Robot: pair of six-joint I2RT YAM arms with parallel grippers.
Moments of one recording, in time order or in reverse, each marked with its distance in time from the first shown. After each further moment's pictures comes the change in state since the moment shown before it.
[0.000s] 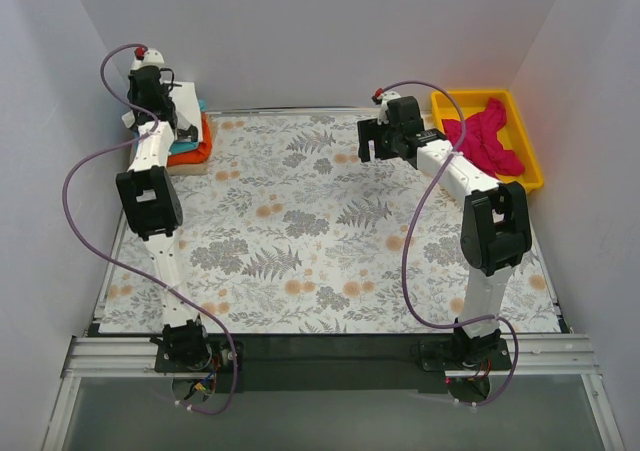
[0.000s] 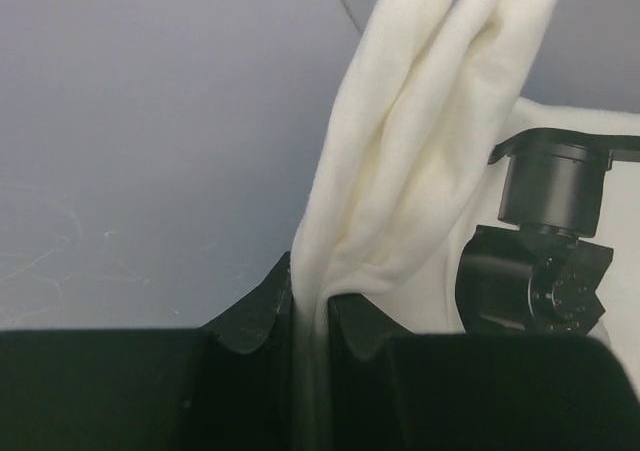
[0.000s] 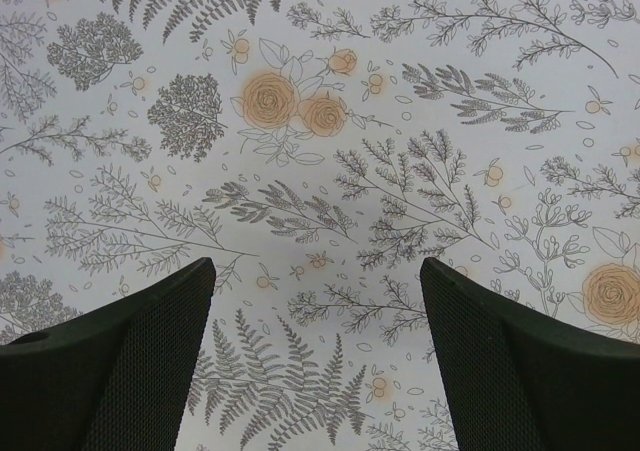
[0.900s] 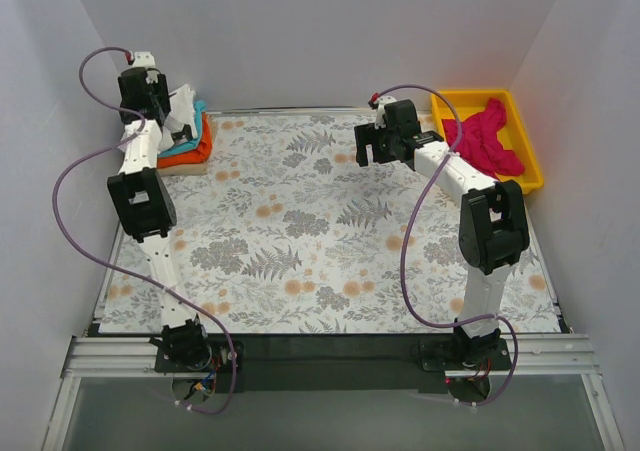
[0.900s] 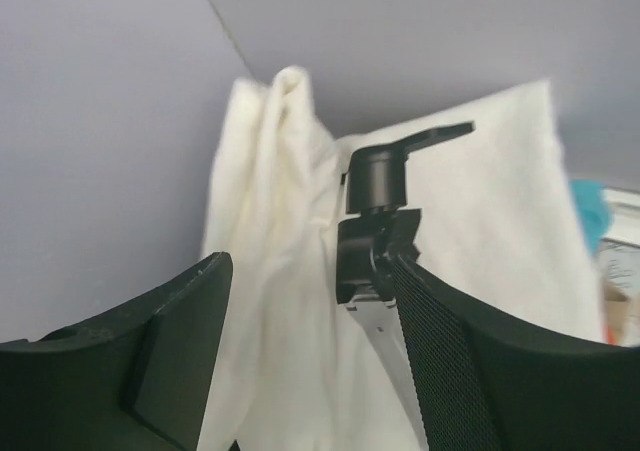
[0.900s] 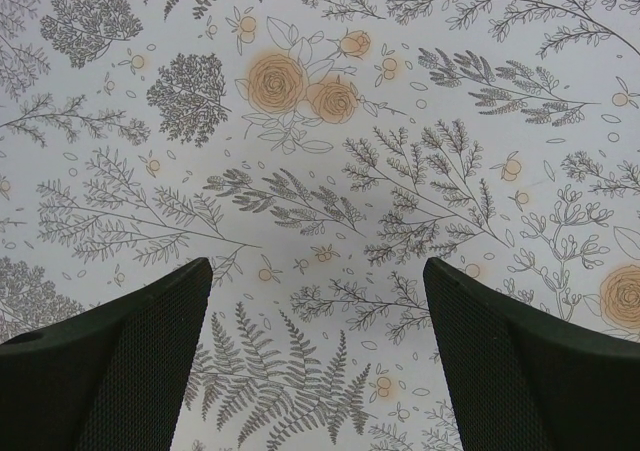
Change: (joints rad) left arm 0.060 0.033 0.045 -0.206 0.338 -0.222; right arm 0.008 0.019 -0.009 0.000 -0.016 -0.016
